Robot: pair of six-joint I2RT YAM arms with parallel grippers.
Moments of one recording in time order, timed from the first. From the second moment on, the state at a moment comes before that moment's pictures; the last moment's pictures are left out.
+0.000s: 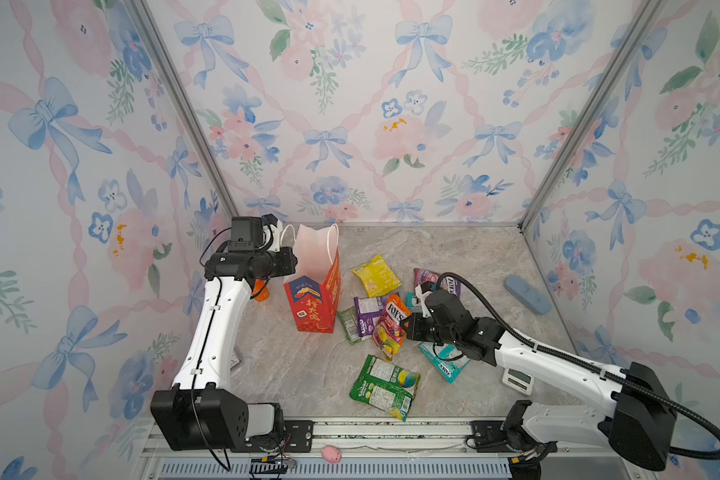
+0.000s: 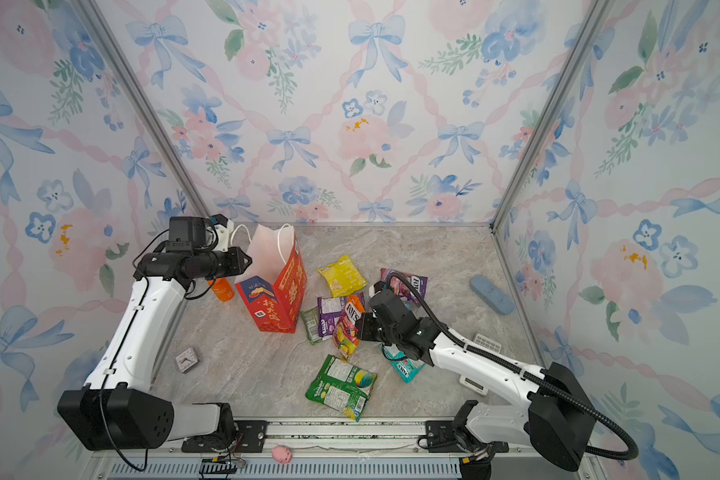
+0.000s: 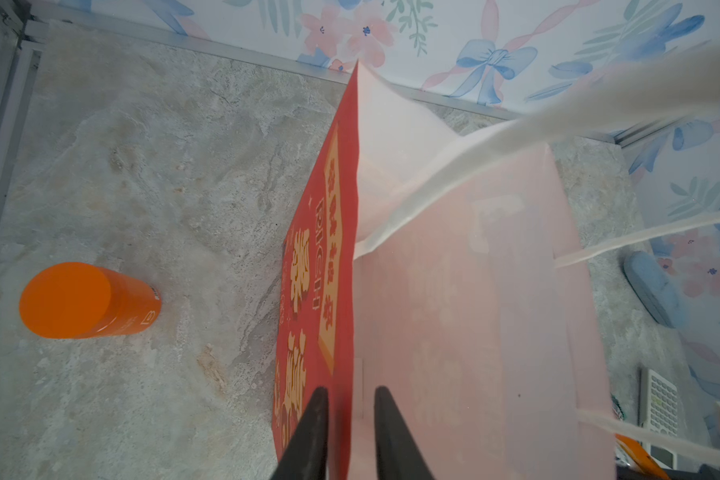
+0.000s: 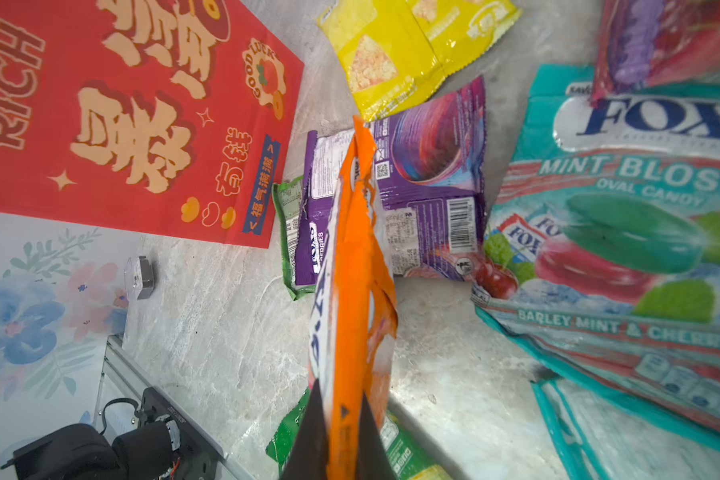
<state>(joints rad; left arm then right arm) 0.02 1.34 1.41 -0.90 0.28 -0.14 0.84 1.25 0.85 -0.33 -0.03 0.80</state>
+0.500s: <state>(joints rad) 0.02 1.36 1.46 -0.90 0.30 -0.15 0.83 1.36 1.41 -0.42 0.06 0.51</state>
